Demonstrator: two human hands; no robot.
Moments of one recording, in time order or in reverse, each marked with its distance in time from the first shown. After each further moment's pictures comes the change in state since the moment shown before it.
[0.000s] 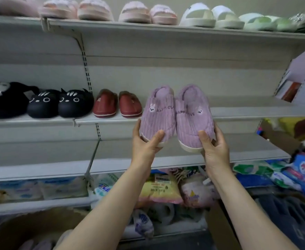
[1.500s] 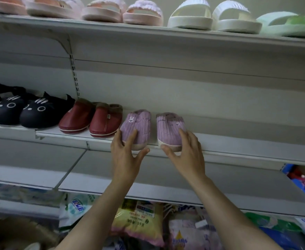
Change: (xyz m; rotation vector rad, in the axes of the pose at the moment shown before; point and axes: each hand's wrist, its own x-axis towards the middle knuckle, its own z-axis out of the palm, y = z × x) left_hand 0.129 -0.093 0.063 1.102 0.327 0.447; right_hand 0.192 0.075 -0.020 -1.065 -0.386 -0.303
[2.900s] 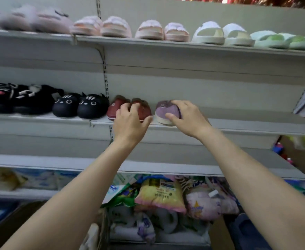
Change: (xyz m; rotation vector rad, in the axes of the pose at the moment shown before) left_hand 0.012 0.010 -0.215 0.205 -0.122 0.079; right_hand -0.044 -0.197 -0.065 -0.142 -0.155 -0.121
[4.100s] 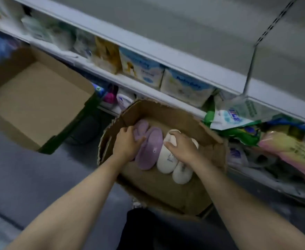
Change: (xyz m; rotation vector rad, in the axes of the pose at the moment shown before) left_hand -0.240 -0.588 -0.054 0.022 -0.650 -0.898; right_hand -0.137 -0.333 0.538 0.205 -1.021 0.210
